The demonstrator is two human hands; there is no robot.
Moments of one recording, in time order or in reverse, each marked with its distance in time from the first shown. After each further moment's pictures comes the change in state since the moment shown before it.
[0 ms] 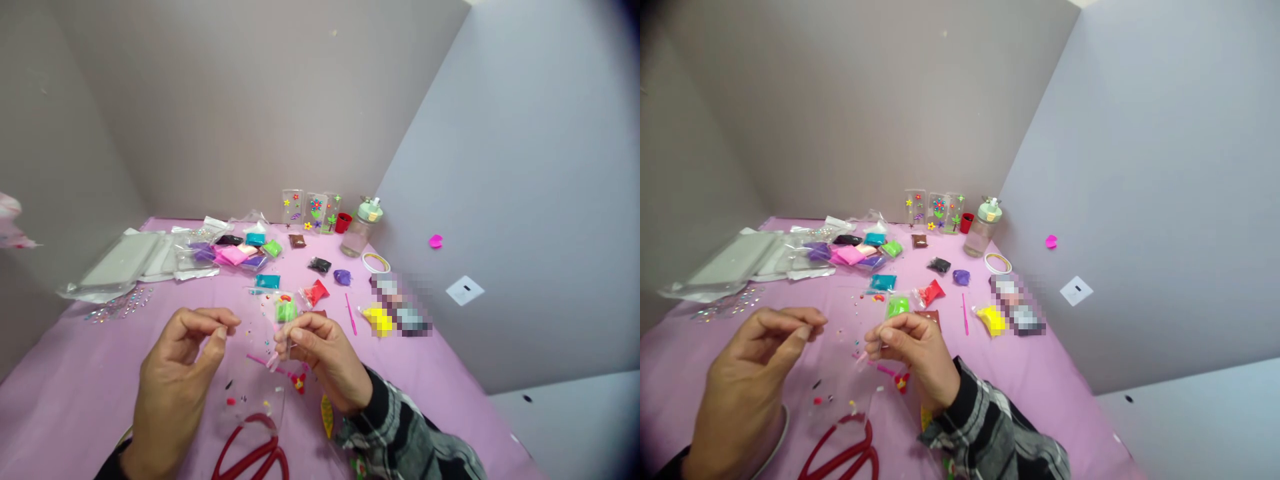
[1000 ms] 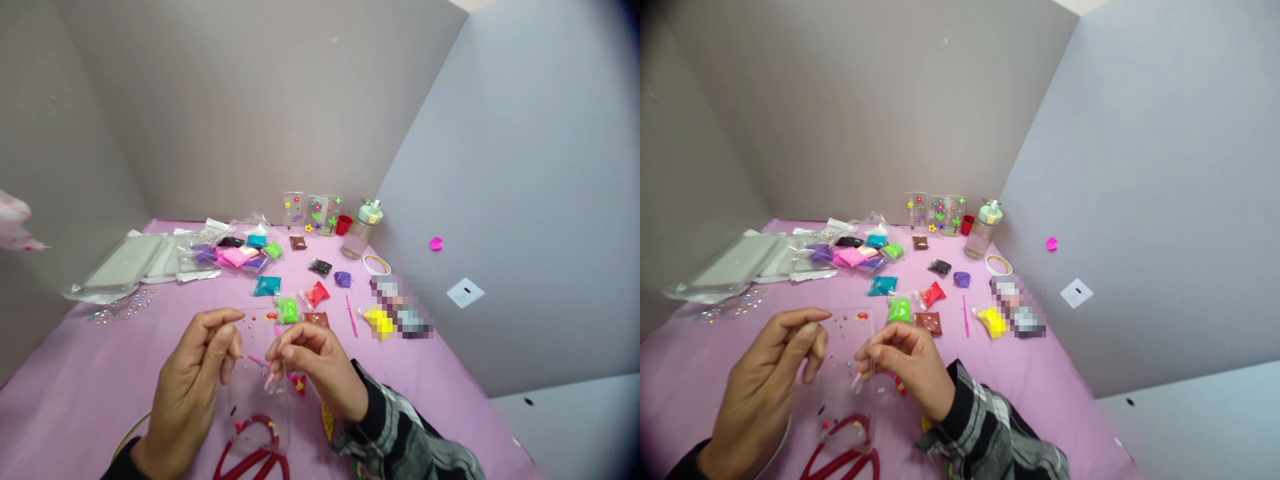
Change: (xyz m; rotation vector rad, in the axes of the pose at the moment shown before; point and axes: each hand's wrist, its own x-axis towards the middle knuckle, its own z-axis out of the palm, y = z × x) left_hand -0.009 0.008 0.004 0.012 -0.114 -0.079; right_hand -0.003 0.008 0.004 -0.013 -0.143 -0.036
